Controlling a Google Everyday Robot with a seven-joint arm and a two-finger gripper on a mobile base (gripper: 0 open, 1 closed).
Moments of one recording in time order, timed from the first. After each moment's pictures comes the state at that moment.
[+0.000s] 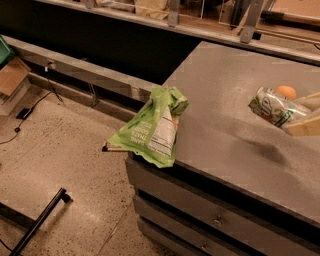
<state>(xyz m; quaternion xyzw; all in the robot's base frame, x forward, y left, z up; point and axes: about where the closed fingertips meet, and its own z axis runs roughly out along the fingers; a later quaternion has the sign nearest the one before) 0.486 -0.307 0.893 -0.45 0.78 0.20 0.38</state>
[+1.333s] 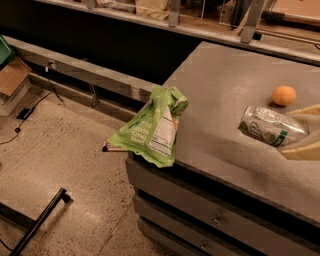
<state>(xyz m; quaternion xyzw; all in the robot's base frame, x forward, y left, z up) 0.426 -0.267 0.902 -0.54 0.75 0.08 0.37</state>
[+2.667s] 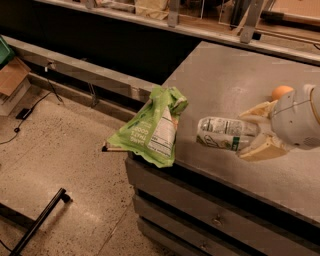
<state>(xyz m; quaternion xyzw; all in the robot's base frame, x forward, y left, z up) 0.429 -0.181 0.891 -0.64 0.70 0.04 0.31</state>
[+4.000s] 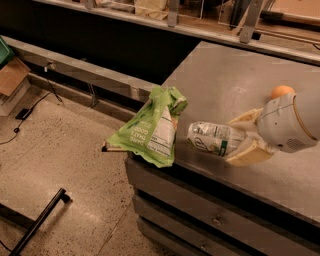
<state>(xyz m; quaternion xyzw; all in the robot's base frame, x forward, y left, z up) 0.433 -0.160 0.868 -0.61 0.72 0.11 0.30</state>
